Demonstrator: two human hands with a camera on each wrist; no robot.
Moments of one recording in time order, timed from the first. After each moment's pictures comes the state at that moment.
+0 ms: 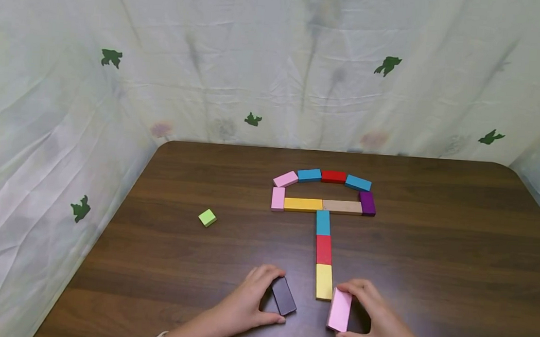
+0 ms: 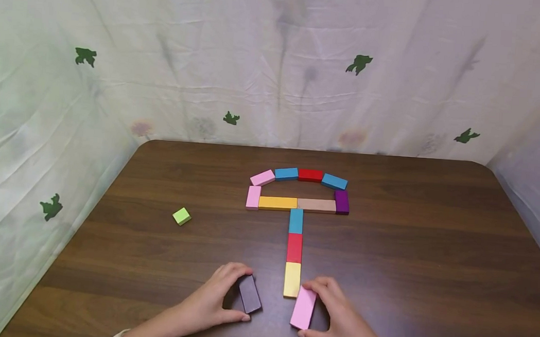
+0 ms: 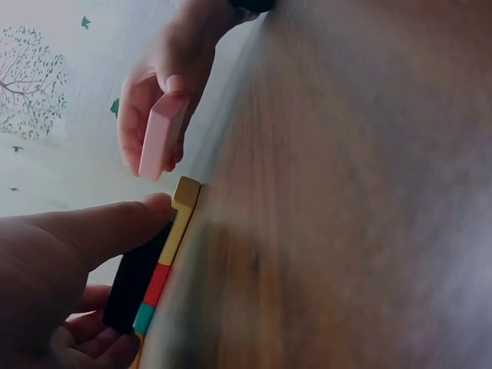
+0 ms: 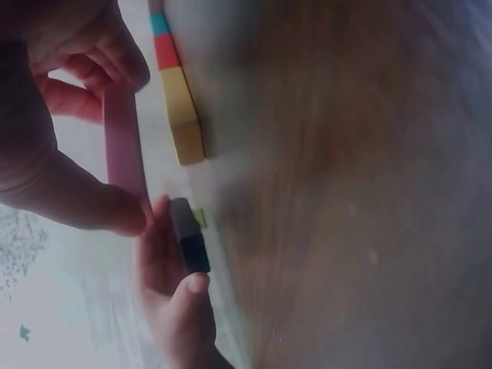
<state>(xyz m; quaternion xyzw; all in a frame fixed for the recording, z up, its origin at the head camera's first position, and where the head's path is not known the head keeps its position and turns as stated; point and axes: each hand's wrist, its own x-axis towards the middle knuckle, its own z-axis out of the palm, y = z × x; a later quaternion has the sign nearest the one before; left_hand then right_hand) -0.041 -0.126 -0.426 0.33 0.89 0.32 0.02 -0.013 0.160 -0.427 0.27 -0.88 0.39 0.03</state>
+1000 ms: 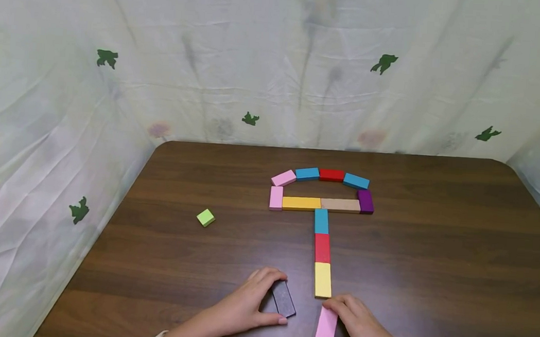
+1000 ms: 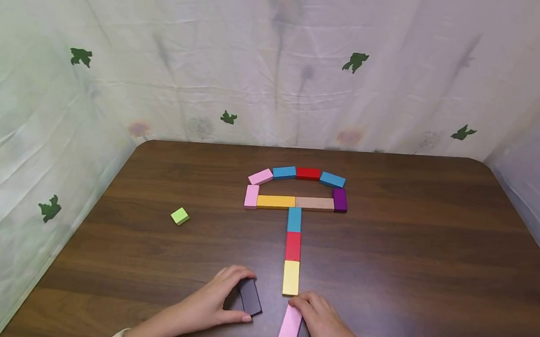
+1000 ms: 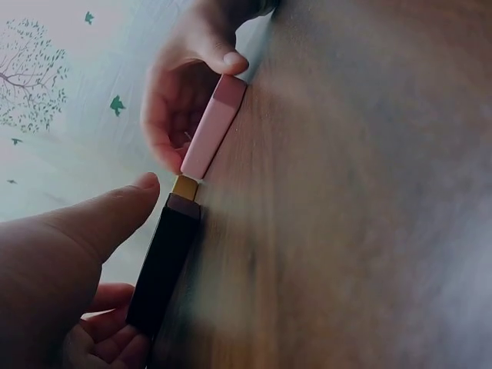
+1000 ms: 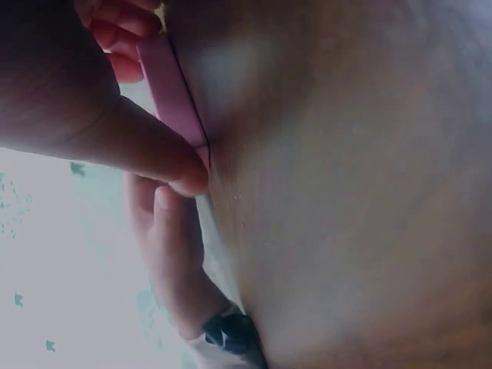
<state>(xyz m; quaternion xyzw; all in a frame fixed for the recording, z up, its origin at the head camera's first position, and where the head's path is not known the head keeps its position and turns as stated) -0.043 -0.126 -0.430 0.35 0.88 0.30 0.05 -0.002 0.145 -0.434 0.30 -0.89 0.33 -0.08</state>
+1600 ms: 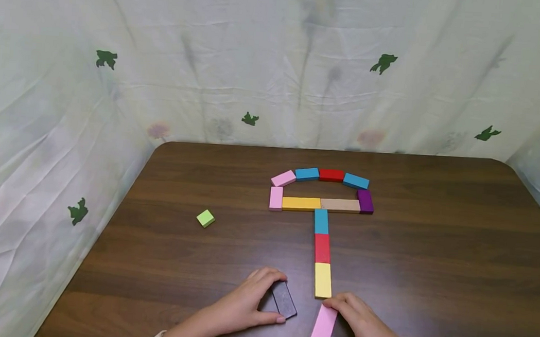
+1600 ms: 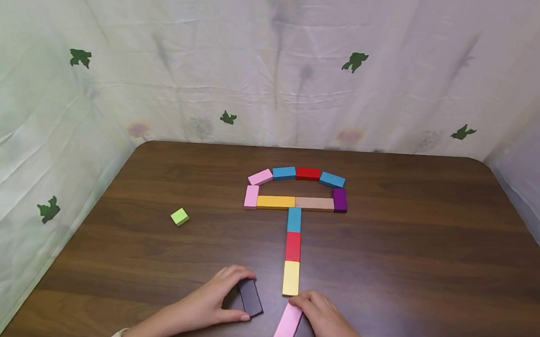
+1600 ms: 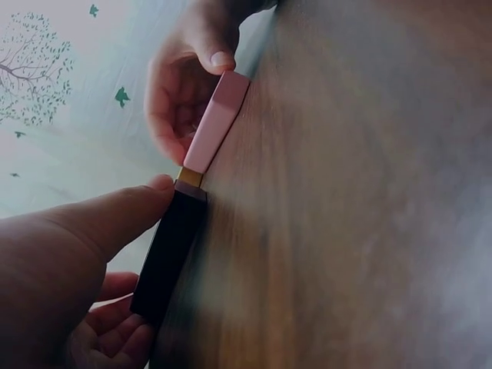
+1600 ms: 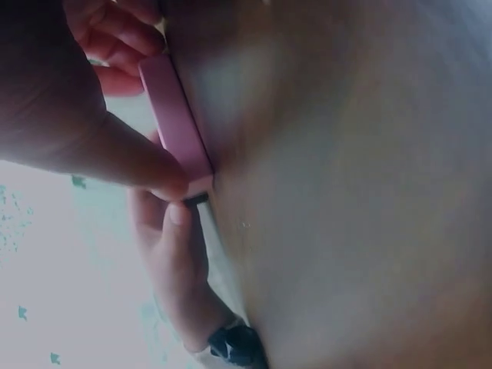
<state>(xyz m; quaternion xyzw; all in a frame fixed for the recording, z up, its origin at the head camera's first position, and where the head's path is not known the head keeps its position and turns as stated) -0.047 -0.130 -0.433 0.36 0.88 0.31 0.06 -0.005 0.147 -0.439 0.32 -0.87 0.37 -0.03</state>
